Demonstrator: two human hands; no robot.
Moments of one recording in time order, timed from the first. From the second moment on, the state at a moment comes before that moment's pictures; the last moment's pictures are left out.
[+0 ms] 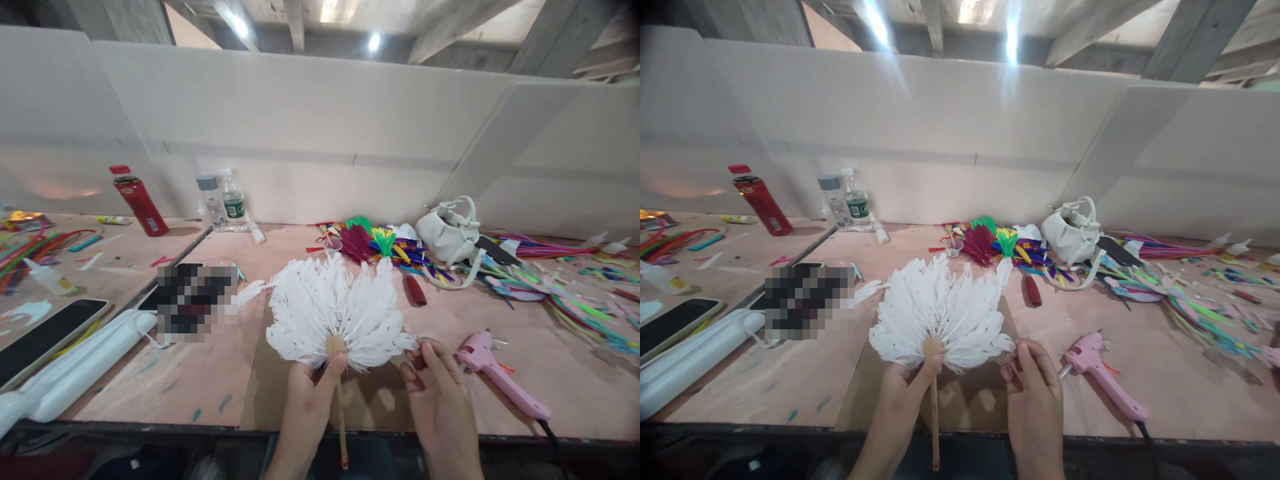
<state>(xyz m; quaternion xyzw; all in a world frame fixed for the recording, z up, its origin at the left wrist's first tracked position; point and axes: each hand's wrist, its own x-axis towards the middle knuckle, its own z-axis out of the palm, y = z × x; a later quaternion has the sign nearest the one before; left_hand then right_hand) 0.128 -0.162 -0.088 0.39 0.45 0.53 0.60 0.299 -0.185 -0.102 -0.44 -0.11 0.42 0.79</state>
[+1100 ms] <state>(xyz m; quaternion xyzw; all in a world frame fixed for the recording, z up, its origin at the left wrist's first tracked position) 0.125 -0.171 -0.092 0.41 0.45 0.53 0.59 0.259 -0.178 -0.117 -0.41 -0.19 0.54 0.71</state>
